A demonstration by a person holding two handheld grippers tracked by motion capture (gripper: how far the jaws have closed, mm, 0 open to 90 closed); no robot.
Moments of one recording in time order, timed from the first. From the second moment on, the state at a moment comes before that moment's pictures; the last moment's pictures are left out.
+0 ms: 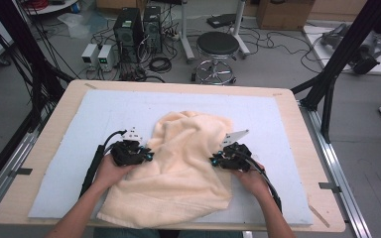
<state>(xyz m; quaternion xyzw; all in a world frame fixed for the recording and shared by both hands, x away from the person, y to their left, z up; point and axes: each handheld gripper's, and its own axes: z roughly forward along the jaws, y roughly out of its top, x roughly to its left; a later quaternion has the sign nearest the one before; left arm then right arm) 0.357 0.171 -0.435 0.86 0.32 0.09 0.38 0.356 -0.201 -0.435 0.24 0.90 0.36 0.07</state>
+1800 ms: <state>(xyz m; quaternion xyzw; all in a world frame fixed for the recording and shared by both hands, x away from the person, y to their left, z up) 0.379 0.164 -0.427 0.85 0.34 0.16 0.36 0.374 -0.208 -0.417 0.25 0.88 0.38 0.11</state>
